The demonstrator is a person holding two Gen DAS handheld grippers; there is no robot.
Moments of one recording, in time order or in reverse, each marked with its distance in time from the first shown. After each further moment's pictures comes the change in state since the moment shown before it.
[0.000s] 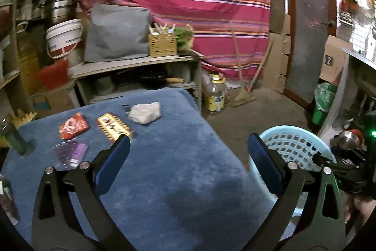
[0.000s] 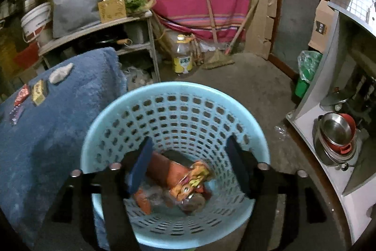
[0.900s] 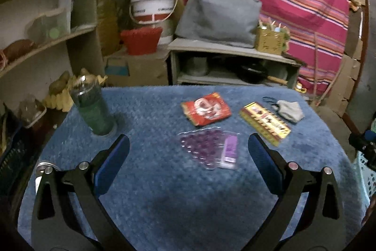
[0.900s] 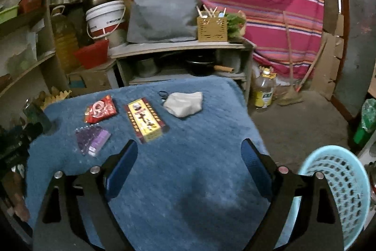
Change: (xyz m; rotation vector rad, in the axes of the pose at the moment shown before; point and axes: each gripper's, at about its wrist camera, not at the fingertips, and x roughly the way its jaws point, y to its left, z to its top) left arm 0.015 0.270 -0.033 -0.244 0.072 0.333; right arm -0.006 0.280 0.047 -0.162 -0.114 0.299
